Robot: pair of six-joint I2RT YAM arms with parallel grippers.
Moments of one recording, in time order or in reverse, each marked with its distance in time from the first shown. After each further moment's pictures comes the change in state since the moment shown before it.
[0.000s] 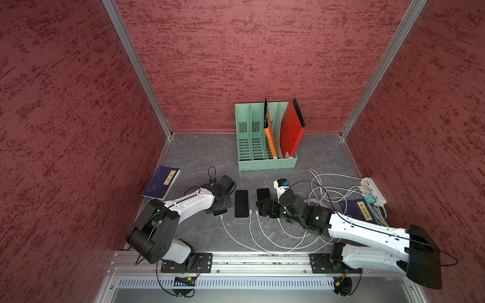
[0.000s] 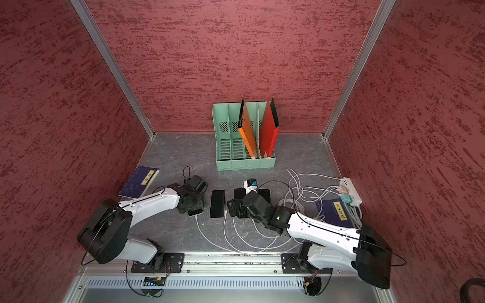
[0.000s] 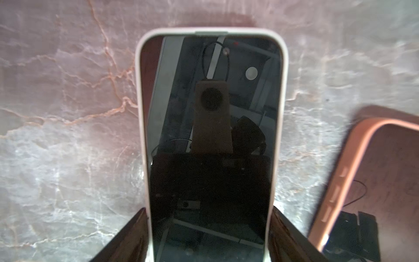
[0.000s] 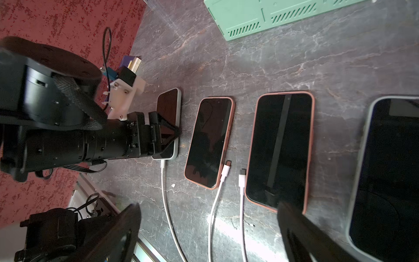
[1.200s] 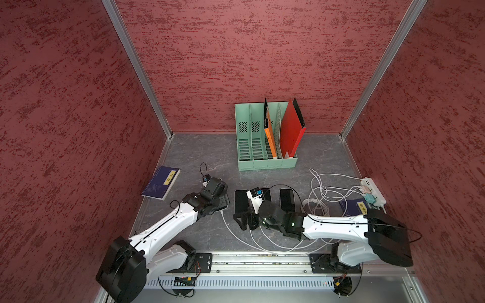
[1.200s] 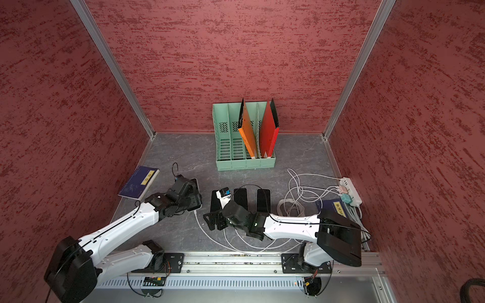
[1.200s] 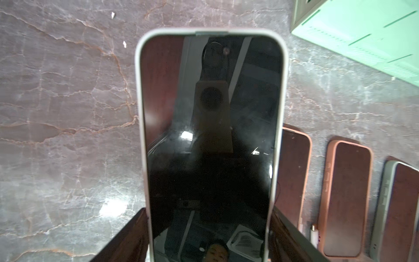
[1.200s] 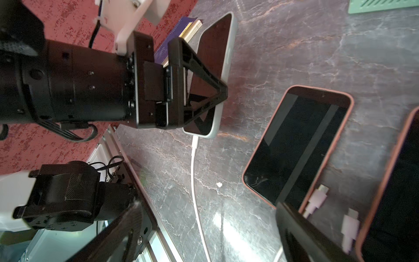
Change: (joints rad) left arm -0.005 -0.365 -0.090 0.031 0.020 0.001; right arm 0.174 0.318 0.037 0.415 -0.068 -0.140
